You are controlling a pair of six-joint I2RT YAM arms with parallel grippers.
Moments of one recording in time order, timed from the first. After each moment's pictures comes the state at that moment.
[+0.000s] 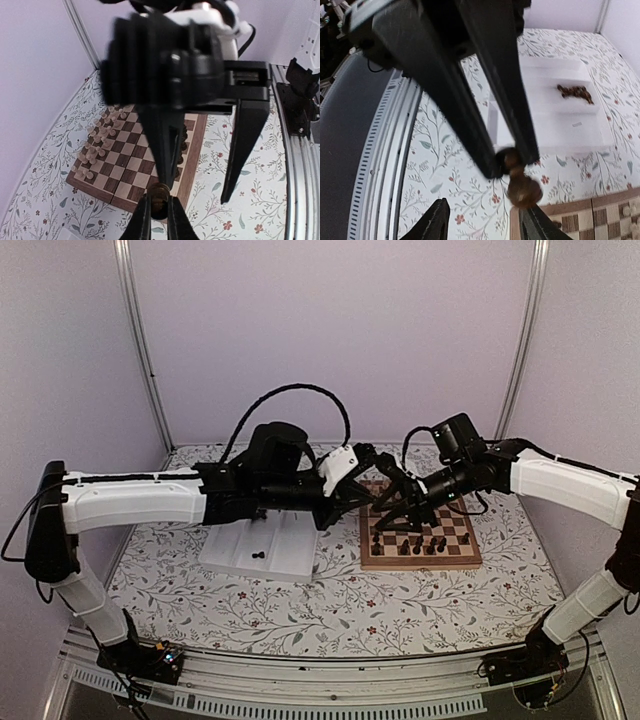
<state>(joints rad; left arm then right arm) -1.01 1.64 1.26 0.01 0.17 0.28 0.62 1.51 1.19 -0.52 -0.83 -0.58</state>
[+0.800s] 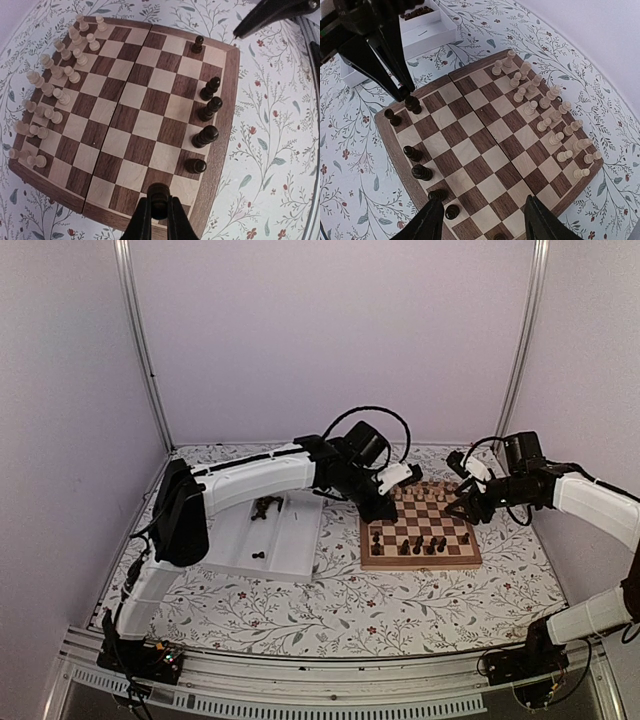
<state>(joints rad) -0.95 2.38 2.22 -0.69 0.24 0.27 0.20 1.29 0.90 -0.43 -0.50 -0.62</state>
